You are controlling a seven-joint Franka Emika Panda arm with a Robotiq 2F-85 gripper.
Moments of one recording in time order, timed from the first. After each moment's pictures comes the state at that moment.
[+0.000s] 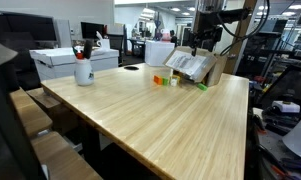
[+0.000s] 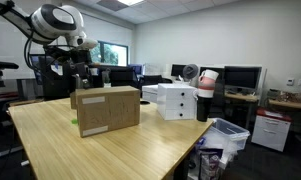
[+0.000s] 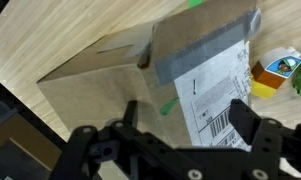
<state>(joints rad) -0.14 -0.33 0.17 -2.46 -0.32 2.14 0.87</state>
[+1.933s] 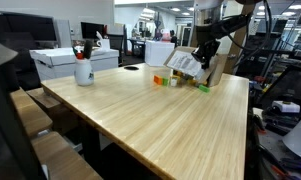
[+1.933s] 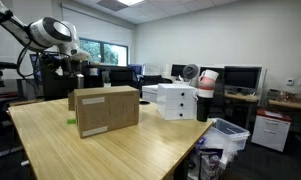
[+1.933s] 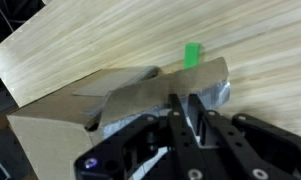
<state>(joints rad) 0.02 -0.24 0.17 -2.45 -0.35 2.00 0.87</state>
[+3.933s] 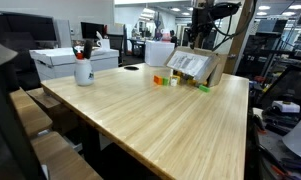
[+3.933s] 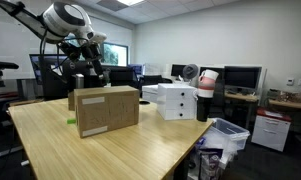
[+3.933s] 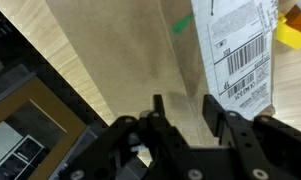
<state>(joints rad) -0.10 -0.24 0.10 -2.33 -0.53 2.11 0.91</state>
